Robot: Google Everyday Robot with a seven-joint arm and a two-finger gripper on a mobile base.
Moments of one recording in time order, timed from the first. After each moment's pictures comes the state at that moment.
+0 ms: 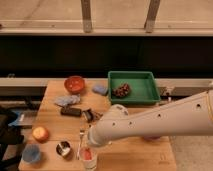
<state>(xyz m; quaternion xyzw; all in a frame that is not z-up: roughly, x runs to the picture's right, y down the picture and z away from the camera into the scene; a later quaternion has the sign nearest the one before) -0.068 0.255 0.665 -0.36 0.06 0.66 0.66</state>
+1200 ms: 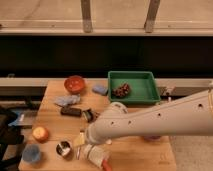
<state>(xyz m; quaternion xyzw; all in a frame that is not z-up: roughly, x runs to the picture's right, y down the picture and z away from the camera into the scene) -0.072 0.239 0.662 -0.35 0.05 0.65 0.67</state>
